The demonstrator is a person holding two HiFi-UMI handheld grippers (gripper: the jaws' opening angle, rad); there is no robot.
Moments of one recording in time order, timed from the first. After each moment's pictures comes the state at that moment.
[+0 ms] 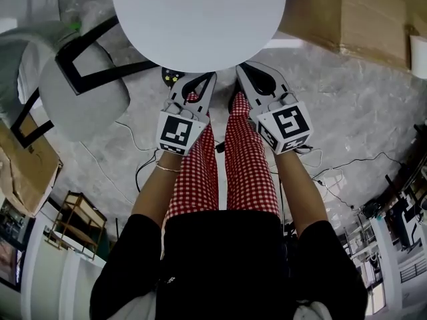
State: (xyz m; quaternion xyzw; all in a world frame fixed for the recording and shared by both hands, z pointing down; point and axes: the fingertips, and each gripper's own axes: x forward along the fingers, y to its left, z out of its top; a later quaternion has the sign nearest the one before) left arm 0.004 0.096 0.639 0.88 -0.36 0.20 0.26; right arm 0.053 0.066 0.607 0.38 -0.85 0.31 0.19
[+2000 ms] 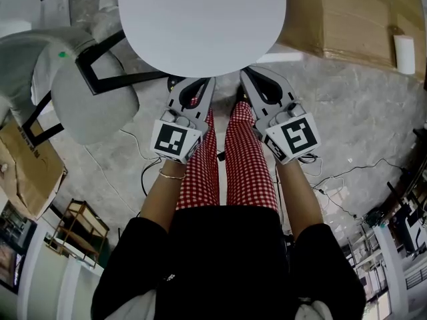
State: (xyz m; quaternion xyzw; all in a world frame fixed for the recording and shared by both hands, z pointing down) left arm -0.005 0.066 0.563 0.88 -0.39 0.11 0.25; right arm 0.051 0.044 0.523 0.38 -0.88 0.25 0.12
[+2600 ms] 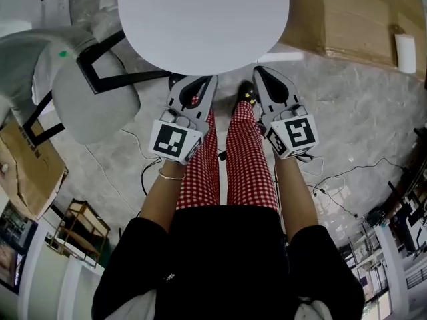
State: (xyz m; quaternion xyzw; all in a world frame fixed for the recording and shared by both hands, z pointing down) left arm -0.003 0.061 0.549 0.88 -0.39 0.09 0.25; right arm 0.085 0.052 0.560 0.45 -0.84 0.27 0.13
